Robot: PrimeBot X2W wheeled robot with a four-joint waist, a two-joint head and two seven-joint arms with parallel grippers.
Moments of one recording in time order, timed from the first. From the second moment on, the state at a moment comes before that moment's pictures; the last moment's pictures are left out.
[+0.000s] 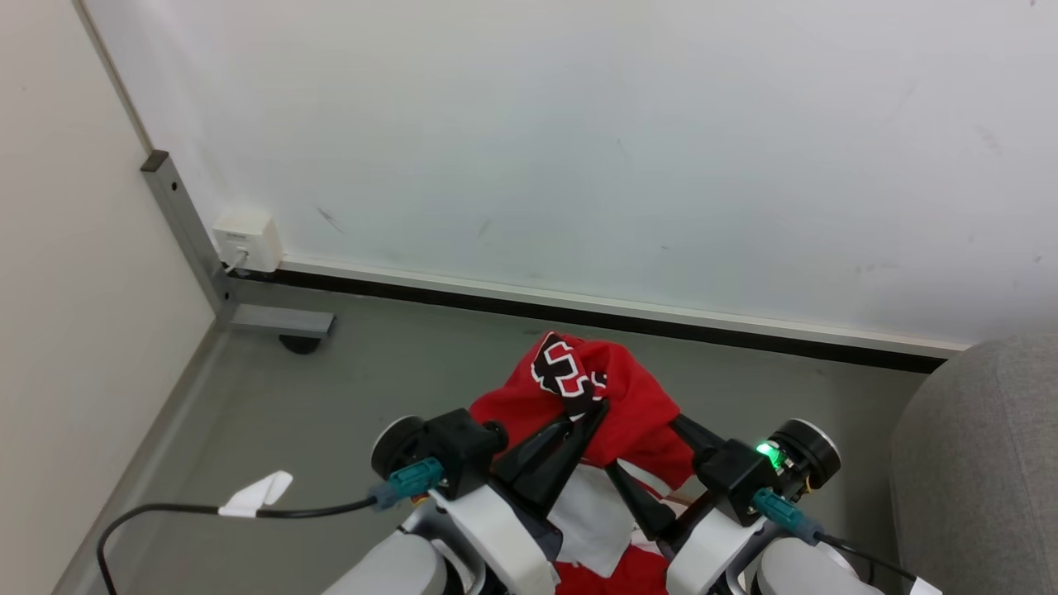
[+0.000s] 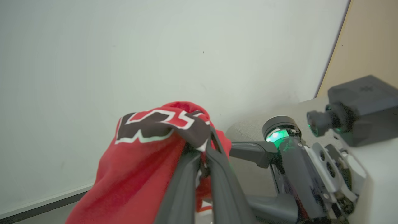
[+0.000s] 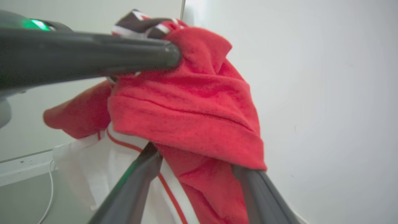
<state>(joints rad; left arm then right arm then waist) -0.47 0.23 -0.79 0.20 -0.51 -0.10 -0.18 -0.48 -0.10 0.71 0.53 0.30 0.13 -0.26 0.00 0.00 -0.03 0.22</state>
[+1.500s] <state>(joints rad) -0.49 0.27 -0.77 0.19 -0.55 -0.06 -0.20 -0.43 -0.06 0.68 0.44 0.32 0.13 -0.26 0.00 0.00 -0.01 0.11</state>
